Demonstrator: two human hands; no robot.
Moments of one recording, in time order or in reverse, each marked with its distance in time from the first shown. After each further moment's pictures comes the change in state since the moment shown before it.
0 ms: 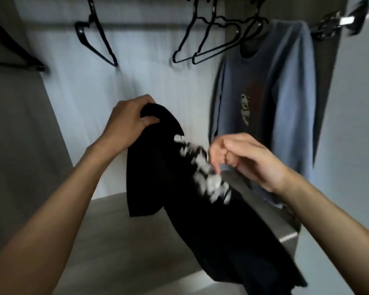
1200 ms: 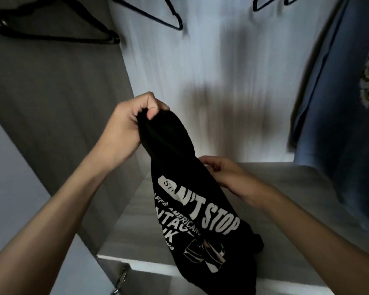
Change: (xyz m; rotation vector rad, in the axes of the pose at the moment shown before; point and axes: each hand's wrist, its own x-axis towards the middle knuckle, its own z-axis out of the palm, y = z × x) left_hand -0.045 0.000 0.003 -0.154 0.094 -0.047; right_hand 0.069 0.160 0.007 0.104 -0.436 0.396
